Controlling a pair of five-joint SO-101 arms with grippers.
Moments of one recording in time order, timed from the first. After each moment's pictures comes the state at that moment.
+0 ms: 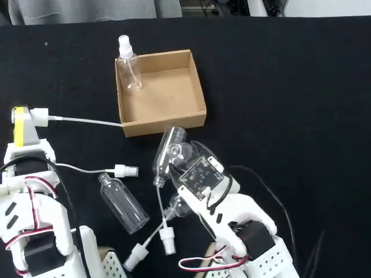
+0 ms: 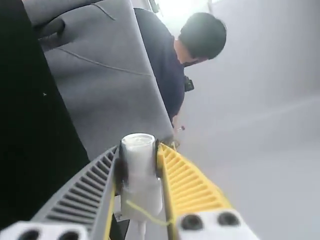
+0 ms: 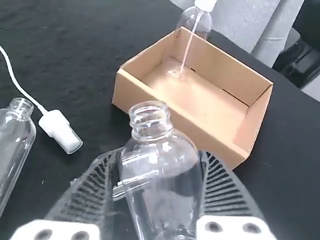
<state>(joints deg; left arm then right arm) -25.3 -101.7 65.8 39.9 65.7 -31.5 -103.1 86.7 52.2 17.2</state>
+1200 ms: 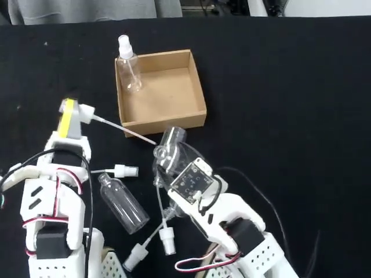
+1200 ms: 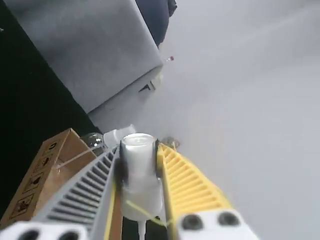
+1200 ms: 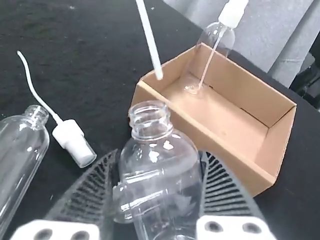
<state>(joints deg) -8.0 -101.8 74.2 32.9 59.6 -35.7 -103.1 95.4 39.5 17.2</state>
